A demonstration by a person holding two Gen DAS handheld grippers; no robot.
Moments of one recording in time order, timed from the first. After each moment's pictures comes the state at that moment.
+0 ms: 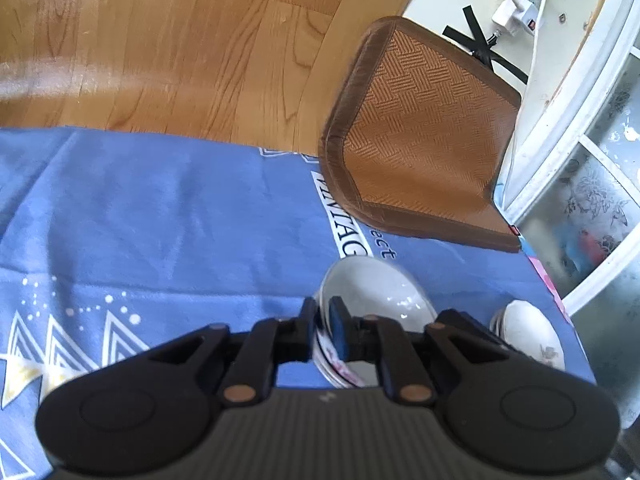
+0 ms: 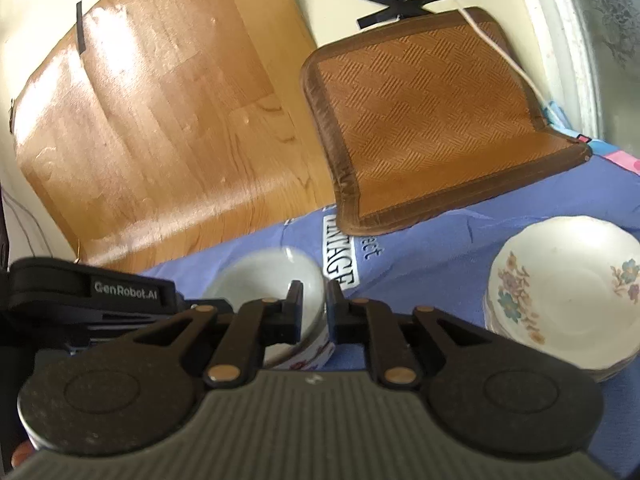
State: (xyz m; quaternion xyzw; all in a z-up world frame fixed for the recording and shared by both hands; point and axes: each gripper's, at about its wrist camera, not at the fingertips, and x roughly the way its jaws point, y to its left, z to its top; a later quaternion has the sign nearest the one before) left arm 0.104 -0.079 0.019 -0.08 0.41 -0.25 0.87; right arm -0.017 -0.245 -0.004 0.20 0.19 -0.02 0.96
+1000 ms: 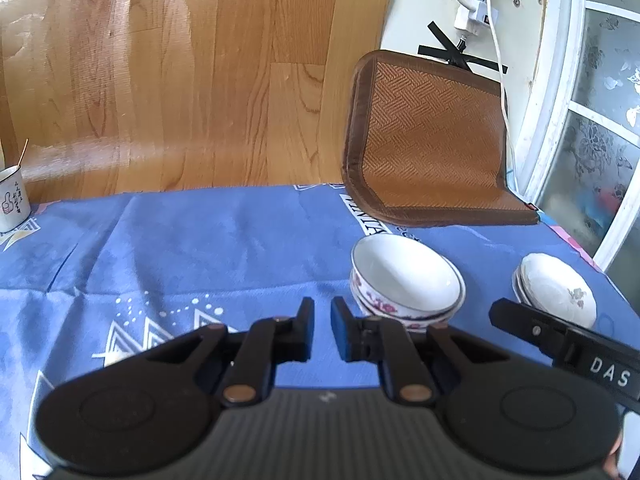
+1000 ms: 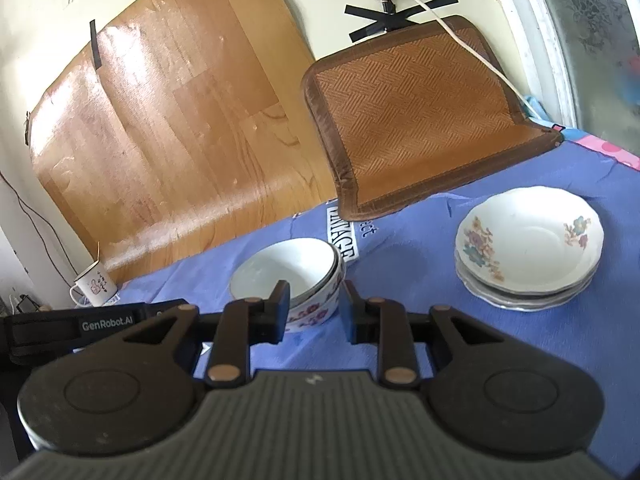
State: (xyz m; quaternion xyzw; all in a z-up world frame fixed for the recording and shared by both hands) left arm 0.028 -0.054 0.034 0.02 0.32 -0.21 0.92; right arm -0.069 -0.236 -0.001 0.21 0.19 -0.01 0.96
